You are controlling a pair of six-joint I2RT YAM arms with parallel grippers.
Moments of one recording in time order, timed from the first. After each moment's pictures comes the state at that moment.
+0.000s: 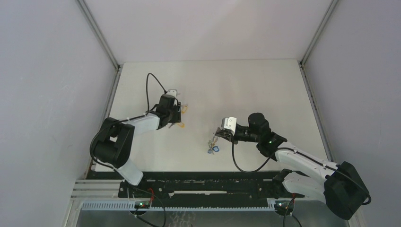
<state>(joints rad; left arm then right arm) -0.40 1.62 0.81 0.01 -0.16 -0.28 0.66 1.04 0.49 0.20 -0.63 -0.43</state>
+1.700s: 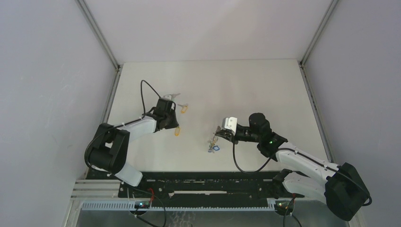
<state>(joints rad) -0.38 1.55 0.77 -0.14 -0.07 -0.49 0.65 1.03 0.49 0.20 -0.63 -0.43</state>
